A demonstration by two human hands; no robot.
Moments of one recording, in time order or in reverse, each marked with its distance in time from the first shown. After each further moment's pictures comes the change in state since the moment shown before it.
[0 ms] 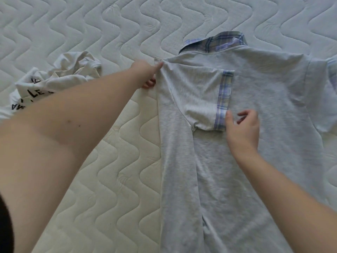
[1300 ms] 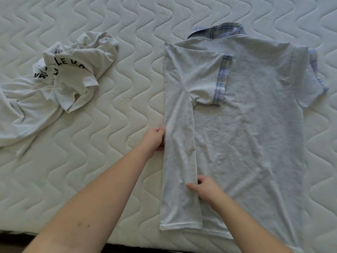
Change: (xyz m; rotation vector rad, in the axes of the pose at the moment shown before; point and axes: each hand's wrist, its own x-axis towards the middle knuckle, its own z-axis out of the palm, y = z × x) left_hand -0.207 -0.178 0.139 -0.663 -0.139 -0.187; right_hand -0.214 0.092 -0.016 -0.068 -0.963 0.499
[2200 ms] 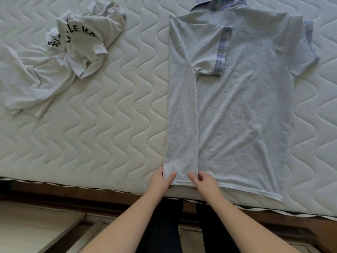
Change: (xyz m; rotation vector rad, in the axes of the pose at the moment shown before) left_hand -0.175 -0.223 0.028 0.067 0.047 -0.060; right_hand -0.049 0.128 0.047 -0.218 0.181 -0.103
